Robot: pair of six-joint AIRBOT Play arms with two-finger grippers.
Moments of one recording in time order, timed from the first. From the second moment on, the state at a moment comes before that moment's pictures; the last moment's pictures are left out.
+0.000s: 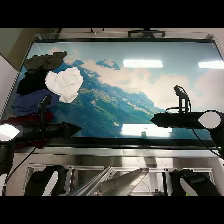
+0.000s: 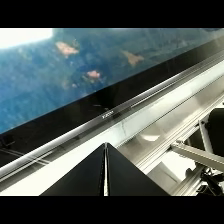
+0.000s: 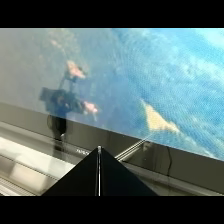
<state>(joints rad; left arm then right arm) 0.08 -0.60 0.62 0.73 -1.37 -1.16 0.18 -0.83 0.75 -1.00 1.10 1.57</state>
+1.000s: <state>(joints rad) 0.08 -0.60 0.58 0.73 -1.22 -1.16 0.18 -0.84 0.75 -0.98 1.10 1.57</state>
